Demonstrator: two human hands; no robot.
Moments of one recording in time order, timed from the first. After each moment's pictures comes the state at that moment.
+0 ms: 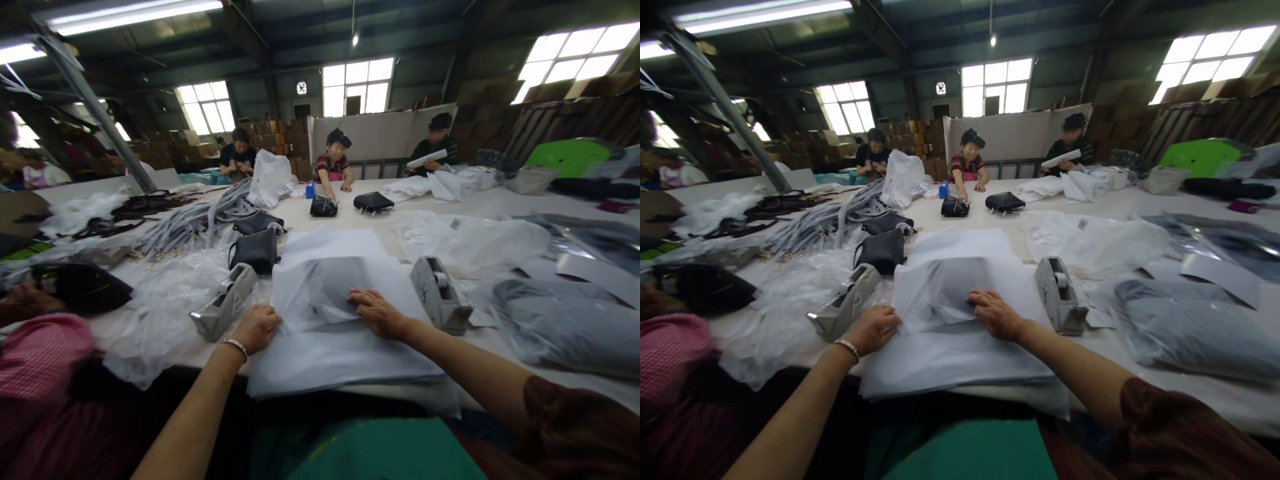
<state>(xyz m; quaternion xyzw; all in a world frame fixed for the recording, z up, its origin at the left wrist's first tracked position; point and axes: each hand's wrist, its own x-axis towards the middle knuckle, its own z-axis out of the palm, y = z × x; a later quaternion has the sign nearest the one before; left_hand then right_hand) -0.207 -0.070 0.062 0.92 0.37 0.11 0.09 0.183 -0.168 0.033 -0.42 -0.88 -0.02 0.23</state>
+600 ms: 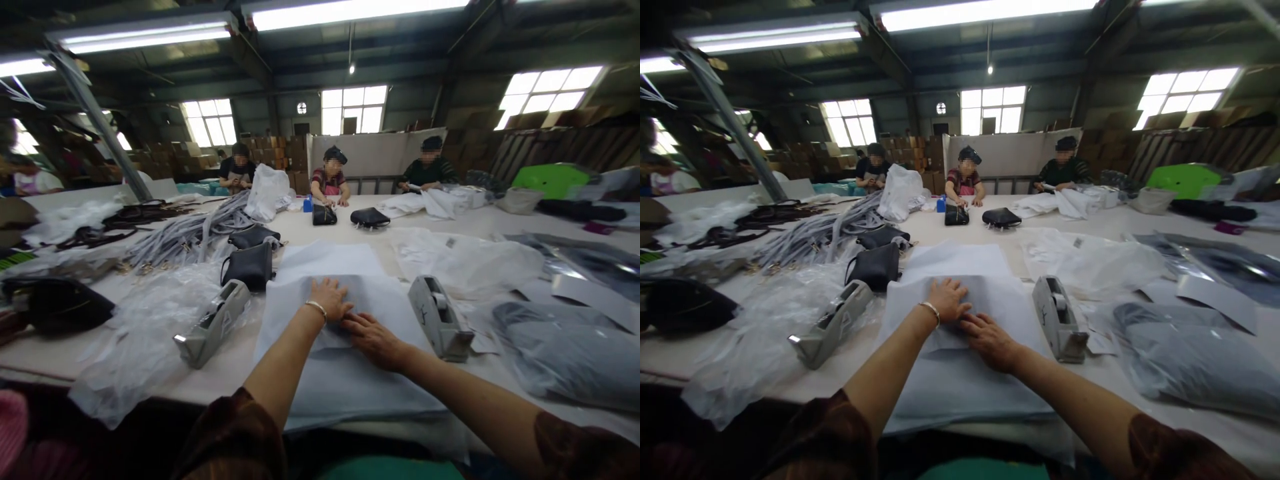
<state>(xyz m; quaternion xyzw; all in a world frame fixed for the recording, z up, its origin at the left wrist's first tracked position) 0.012 -0.043 0.103 0.91 0.34 0.19 0.15 0.171 -0.169 0.036 -0.41 -0.90 -0.06 0.16</state>
